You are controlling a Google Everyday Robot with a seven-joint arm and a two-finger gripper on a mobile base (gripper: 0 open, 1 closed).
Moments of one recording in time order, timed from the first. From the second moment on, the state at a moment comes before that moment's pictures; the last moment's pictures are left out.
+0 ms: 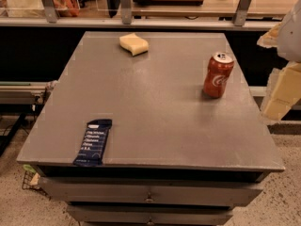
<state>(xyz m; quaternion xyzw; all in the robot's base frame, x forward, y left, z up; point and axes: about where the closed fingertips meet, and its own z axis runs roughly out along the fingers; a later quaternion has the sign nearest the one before) 0.438 -0.217 0.976 -0.60 0.78 -0.03 0.16</state>
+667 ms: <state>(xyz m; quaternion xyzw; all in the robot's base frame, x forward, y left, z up) 0.453 -0.230 0.964 -0.59 0.79 -0.03 0.18</state>
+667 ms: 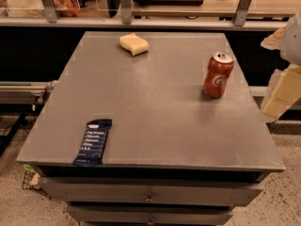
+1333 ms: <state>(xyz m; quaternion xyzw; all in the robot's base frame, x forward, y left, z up) 0.527 -0.280 0.909 -0.46 0.83 0.08 0.32</state>
